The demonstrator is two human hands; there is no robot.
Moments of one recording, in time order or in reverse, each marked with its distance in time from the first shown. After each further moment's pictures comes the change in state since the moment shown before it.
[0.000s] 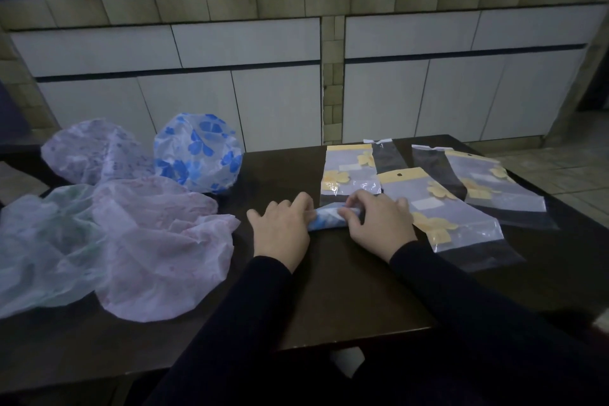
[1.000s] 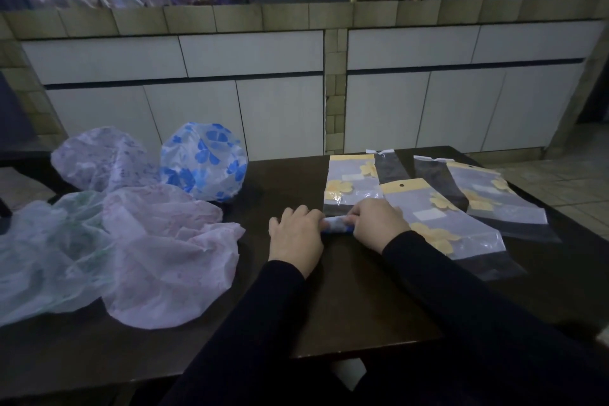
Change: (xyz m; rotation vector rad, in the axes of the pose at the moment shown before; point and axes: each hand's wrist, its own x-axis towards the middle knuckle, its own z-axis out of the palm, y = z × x) left_hand 0.009 0.006 0.009 -0.007 -0.044 0.126; right_hand 0.030 -0.021 -0.011 -0.132 -0.364 0.167
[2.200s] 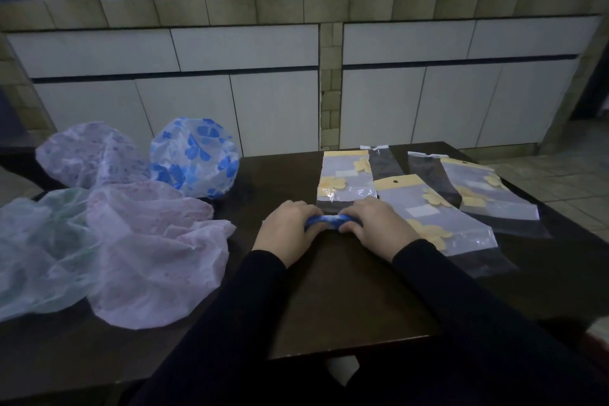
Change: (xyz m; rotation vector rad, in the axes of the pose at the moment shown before) left_hand 0.011 -0.014 0.002 -0.142 0.044 0.161; right_hand -0.014 0.024 0.002 -0.006 0.057 -0.296
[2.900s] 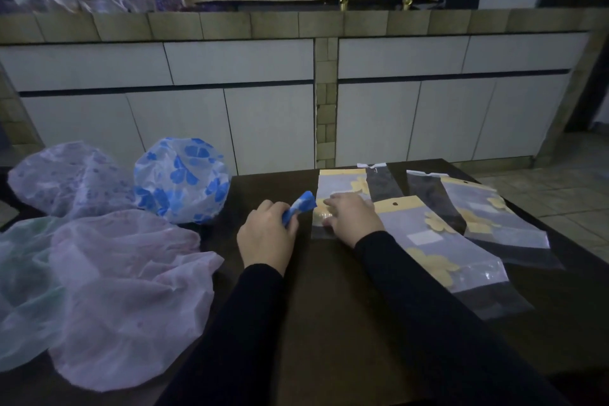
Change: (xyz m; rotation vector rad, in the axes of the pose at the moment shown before) left_hand 0.030 -0.013 0.009 0.069 0.409 -0.314; right_hand 0.087 0.004 0.016 -0.050 0.144 0.143
